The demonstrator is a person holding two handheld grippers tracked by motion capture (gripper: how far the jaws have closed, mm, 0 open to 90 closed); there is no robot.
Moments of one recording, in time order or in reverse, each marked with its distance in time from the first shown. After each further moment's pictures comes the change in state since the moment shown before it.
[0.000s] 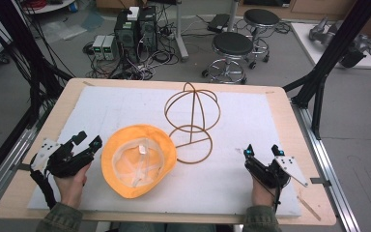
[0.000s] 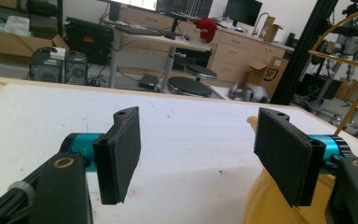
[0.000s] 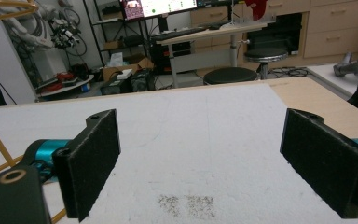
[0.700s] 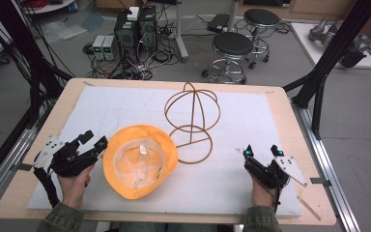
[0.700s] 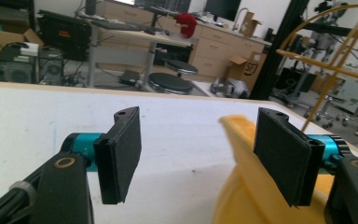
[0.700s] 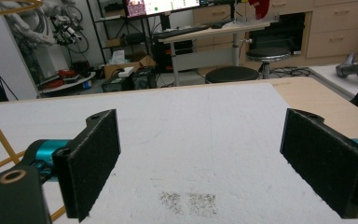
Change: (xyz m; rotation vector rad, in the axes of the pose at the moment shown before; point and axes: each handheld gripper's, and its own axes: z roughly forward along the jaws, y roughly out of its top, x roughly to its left) left arm -0.016 0.010 0.004 0.027 -0.091 0.001; right arm 0.001 -0.001 -0.001 0.005 0.007 -0.013
